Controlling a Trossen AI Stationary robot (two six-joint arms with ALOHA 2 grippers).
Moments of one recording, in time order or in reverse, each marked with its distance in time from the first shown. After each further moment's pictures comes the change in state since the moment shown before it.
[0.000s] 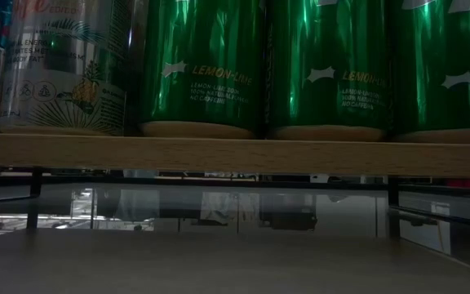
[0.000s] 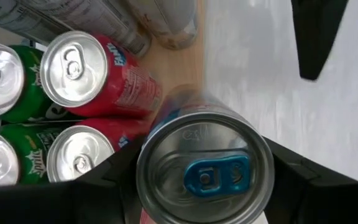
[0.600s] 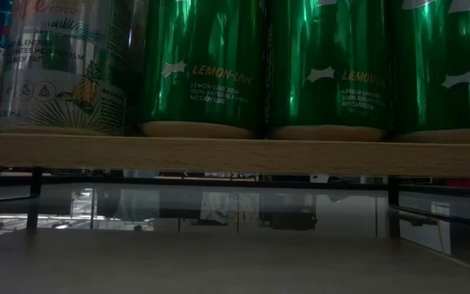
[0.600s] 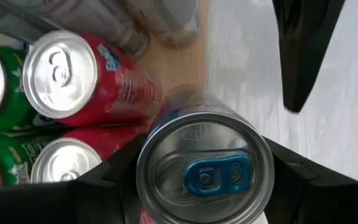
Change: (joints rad) left arm -0.035 0.064 0.000 0.075 -0.003 -0.006; right arm 0.000 0.043 0.000 0.023 -0.009 0.000
